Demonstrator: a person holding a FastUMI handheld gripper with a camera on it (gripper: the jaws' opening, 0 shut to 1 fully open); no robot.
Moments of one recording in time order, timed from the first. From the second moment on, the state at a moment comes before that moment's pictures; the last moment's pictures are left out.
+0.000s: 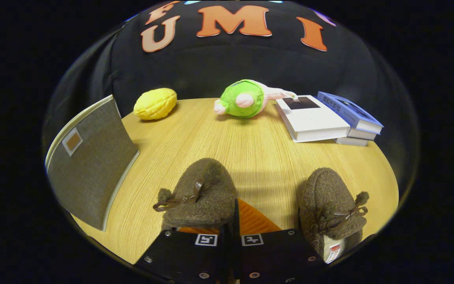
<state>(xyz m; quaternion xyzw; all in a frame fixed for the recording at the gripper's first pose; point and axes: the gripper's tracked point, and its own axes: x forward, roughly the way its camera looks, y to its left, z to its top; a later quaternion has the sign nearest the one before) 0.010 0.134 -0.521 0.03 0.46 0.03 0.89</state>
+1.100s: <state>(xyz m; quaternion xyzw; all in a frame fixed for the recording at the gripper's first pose) 0.060 0.393 -0.310 0.11 0.43 0.17 0.88</state>
